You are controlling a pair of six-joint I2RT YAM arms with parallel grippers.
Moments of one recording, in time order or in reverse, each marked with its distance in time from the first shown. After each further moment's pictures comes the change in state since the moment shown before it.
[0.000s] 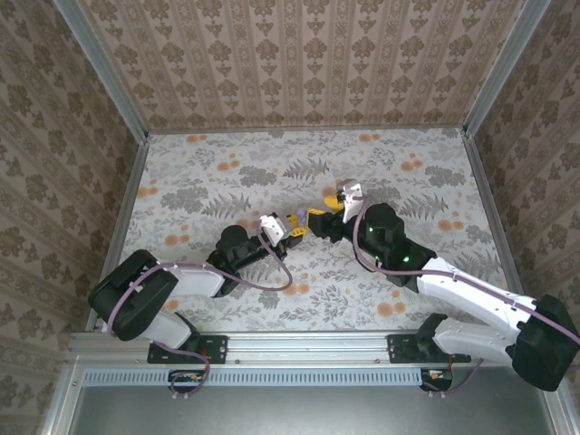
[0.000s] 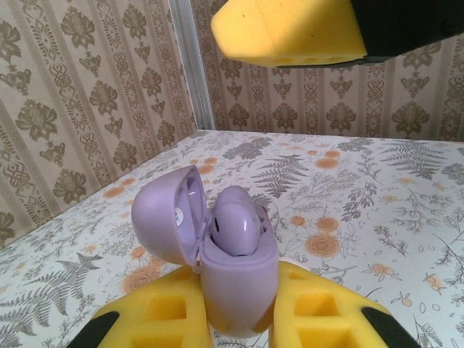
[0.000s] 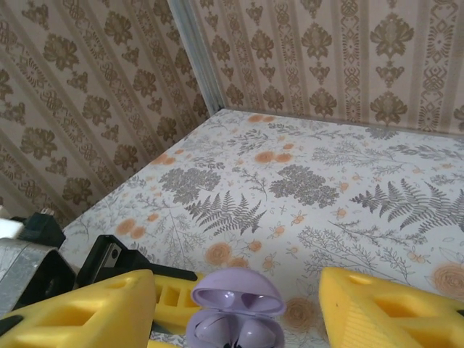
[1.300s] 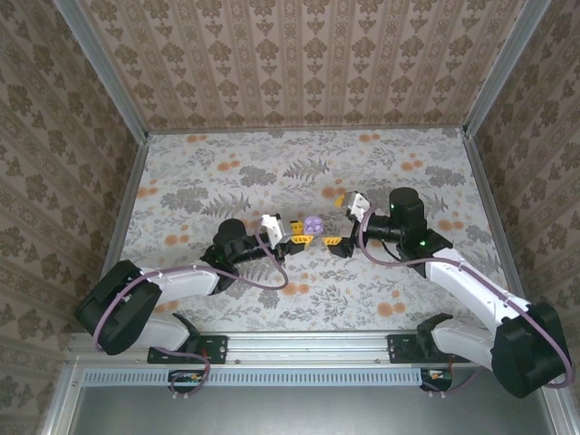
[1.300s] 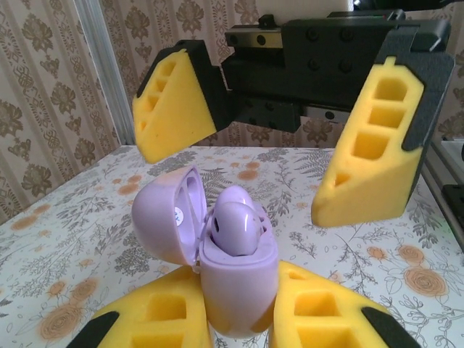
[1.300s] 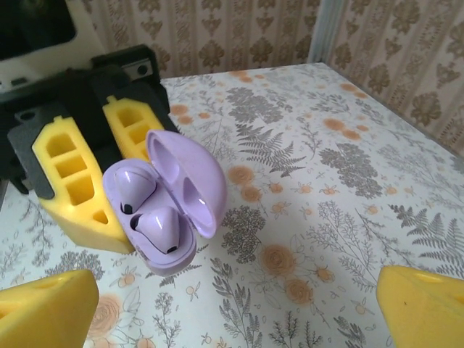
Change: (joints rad) left arm 0.015 -0.106 0.051 -0.184 0.249 -0.023; right arm -0.343 0.042 -0.022 -0.163 -0.734 -0.651
